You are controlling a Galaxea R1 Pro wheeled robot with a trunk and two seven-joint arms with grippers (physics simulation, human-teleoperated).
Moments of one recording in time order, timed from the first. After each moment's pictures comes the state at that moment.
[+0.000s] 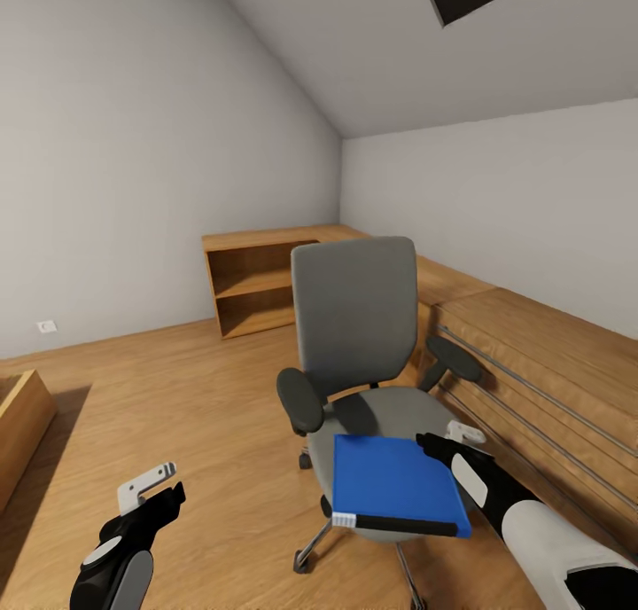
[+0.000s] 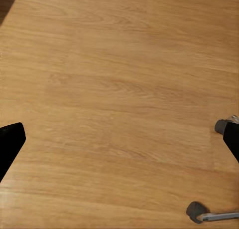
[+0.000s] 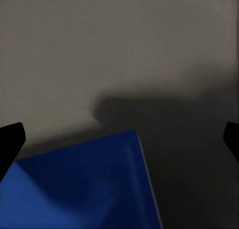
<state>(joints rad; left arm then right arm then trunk) -0.04 -0.03 0.06 -1.61 0.39 0.53 0.55 -0.76 -0.12 0.16 -0.36 -0.53 0.17 -0.08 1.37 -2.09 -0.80</state>
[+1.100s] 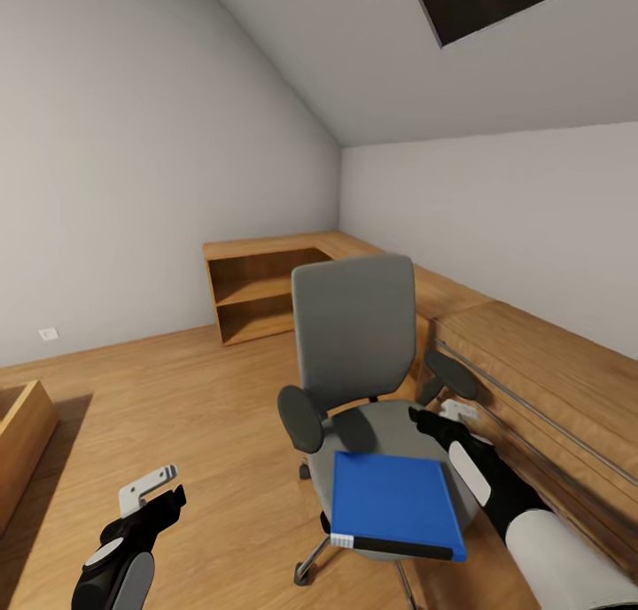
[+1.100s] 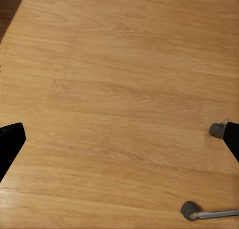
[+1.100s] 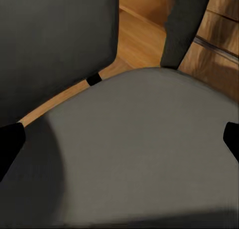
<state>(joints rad) -0.04 -0.03 0.06 -1.59 0.39 0.53 0.55 -0.68 -0.13 0.16 -0.65 -0.54 0.18 -0.08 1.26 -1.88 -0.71</state>
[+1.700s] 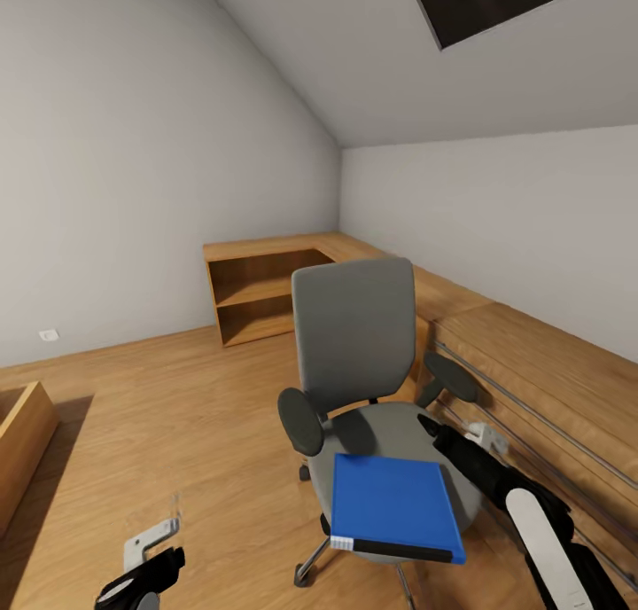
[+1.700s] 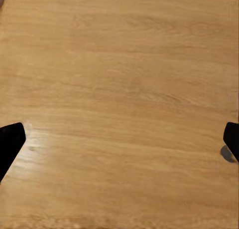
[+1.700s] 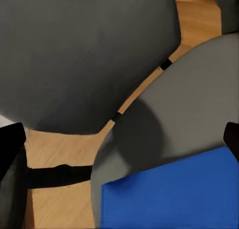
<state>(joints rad) -0.02 -0.03 0.07 -1.35 0.39 0.52 0.55 -0.23 -0.13 -0.04 -1.48 -0.90 0.51 -0.13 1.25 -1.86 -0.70</state>
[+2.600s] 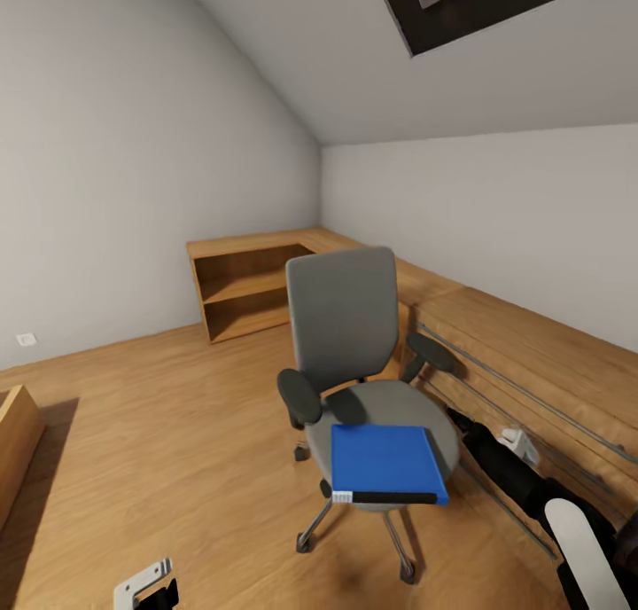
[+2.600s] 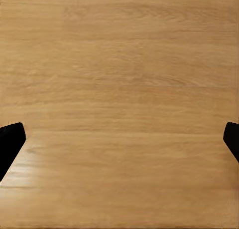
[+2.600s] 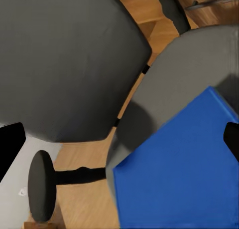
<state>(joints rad) 0.00 0.03 0.06 -1.03 0.37 0.14 0.33 -0.19 -0.13 -0.19 -1.53 -1.08 0.52 -0.13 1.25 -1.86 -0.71</state>
